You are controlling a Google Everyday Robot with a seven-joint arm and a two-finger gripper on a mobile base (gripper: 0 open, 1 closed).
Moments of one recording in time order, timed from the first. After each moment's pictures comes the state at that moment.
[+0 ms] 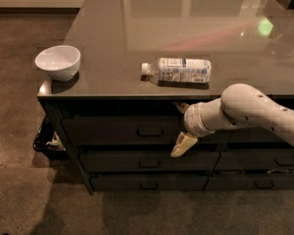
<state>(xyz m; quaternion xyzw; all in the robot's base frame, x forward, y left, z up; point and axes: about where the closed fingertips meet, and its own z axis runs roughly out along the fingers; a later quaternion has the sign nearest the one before) 0.571 -0.103 0.682 -0.67 0.64 0.08 0.36</state>
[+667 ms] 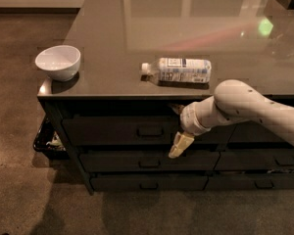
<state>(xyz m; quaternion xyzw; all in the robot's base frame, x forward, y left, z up) 0.579 -0.093 0.666 -0.68 0.64 0.11 0.33</state>
